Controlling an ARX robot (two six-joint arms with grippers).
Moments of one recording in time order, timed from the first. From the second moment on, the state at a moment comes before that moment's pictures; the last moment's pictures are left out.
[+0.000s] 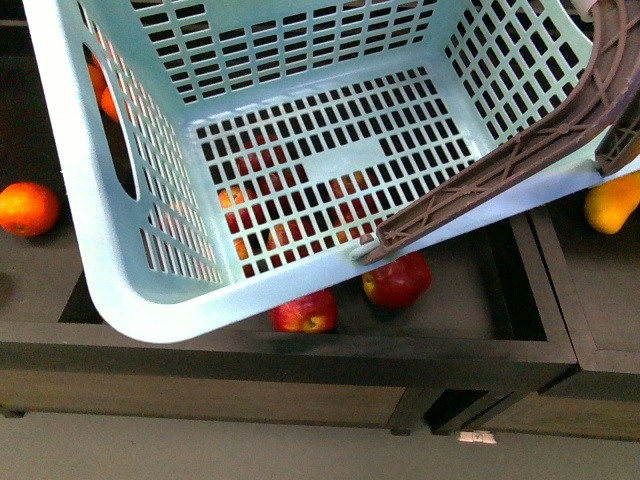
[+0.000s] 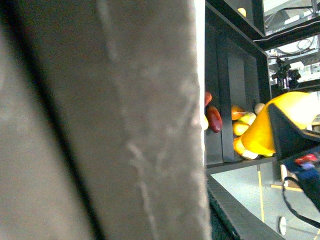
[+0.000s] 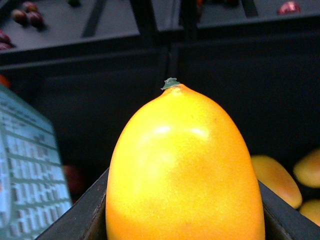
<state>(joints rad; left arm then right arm) -0.65 1.80 1.48 -0.27 0.16 -0.86 -0.30 1.57 0.97 0.33 -0.46 0.00</state>
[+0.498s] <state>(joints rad) -0.65 1.80 1.48 -0.27 0.16 -0.86 0.05 1.59 1.00 0.32 -0.32 0.03</state>
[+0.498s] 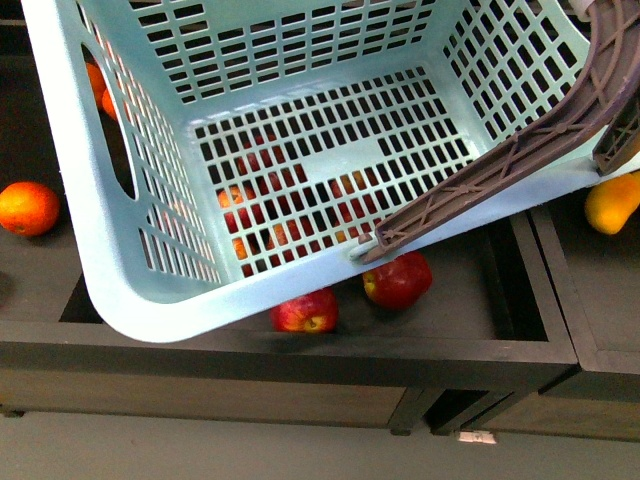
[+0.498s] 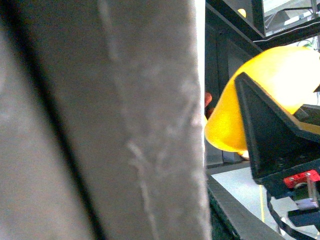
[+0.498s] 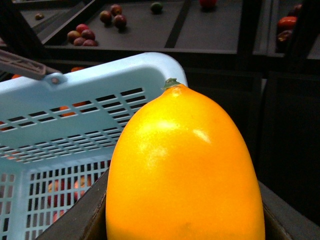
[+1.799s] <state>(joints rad) -0.65 1.80 1.48 -0.27 0.16 -0.86 -0.01 1.30 0.76 0.49 -0.07 0.09</state>
